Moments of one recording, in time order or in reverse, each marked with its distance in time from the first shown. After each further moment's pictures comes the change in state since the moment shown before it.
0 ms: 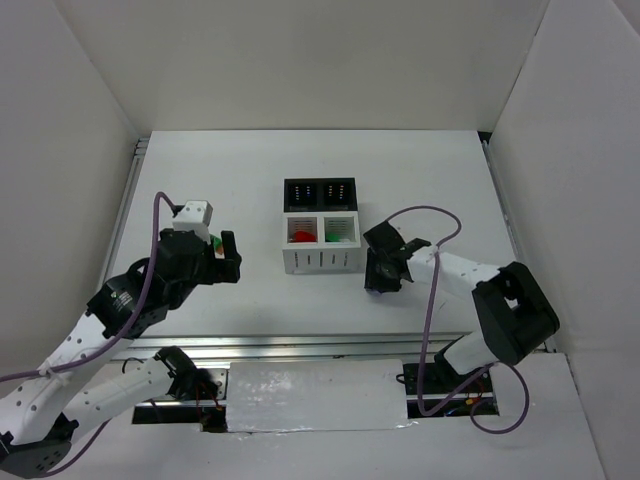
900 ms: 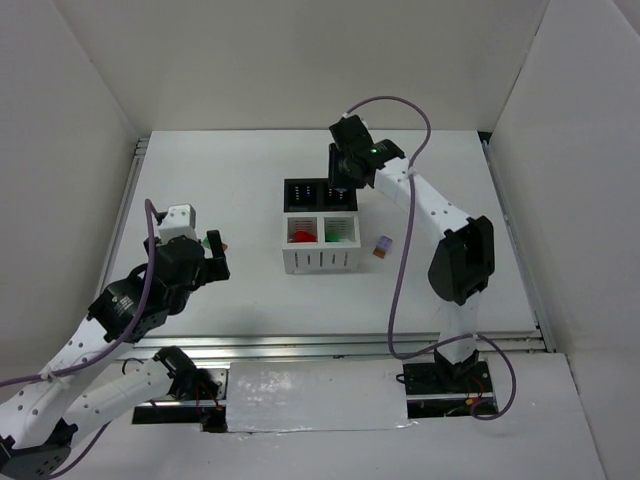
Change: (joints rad) left arm 0.011 -0.035 -0.051 -0.040 -0.194 -0.095; right arm -0.020 0.428 1.085 -0.297 0.077 -0.193
